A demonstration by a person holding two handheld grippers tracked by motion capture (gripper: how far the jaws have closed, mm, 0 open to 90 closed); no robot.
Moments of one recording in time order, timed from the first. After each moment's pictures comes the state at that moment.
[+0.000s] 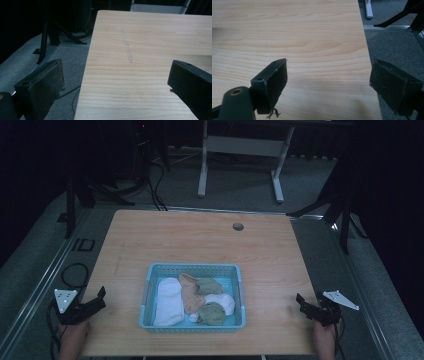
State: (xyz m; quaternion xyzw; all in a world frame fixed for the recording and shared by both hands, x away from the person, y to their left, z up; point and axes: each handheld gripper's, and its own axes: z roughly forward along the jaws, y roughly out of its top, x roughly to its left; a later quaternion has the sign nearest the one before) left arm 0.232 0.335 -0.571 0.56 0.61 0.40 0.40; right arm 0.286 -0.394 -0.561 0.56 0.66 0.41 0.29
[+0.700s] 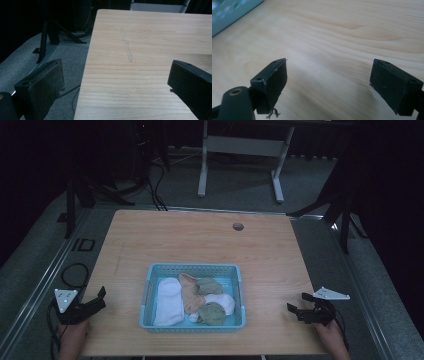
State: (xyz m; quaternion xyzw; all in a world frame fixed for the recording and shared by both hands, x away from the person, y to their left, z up) left arm 0.233 0.336 -0.571 0.56 0.61 0.40 0.40; right arm 0.299 -0.391 -0.562 0.43 0.79 0.41 0.16
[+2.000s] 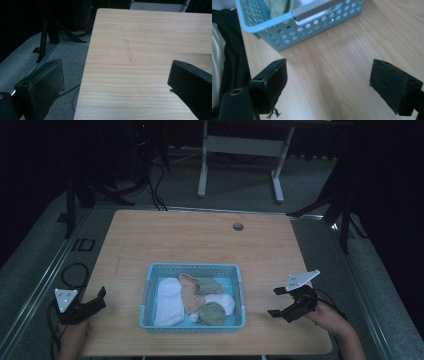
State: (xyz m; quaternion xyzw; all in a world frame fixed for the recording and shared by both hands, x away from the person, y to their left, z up) left arm 0.233 0.336 -0.571 0.56 0.61 0.40 0.40; right arm 0.310 -0.302 -0.476 0.20 0.92 0.34 0.03
